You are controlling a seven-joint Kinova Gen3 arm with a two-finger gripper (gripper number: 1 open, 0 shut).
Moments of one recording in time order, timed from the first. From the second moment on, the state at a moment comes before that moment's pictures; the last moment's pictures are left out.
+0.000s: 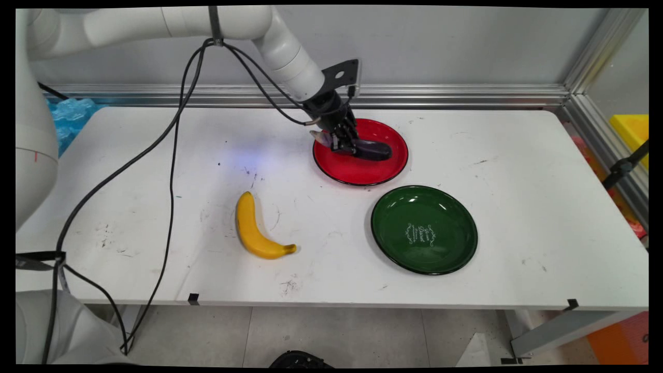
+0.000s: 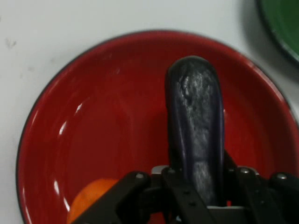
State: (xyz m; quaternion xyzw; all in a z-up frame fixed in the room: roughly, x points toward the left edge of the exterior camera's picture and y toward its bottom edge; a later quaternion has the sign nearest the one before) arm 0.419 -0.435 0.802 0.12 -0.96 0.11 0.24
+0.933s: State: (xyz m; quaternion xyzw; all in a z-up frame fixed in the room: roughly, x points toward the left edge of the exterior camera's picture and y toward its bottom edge) arm 0.431 -0.427 0.769 0.17 -0.94 0.10 0.27
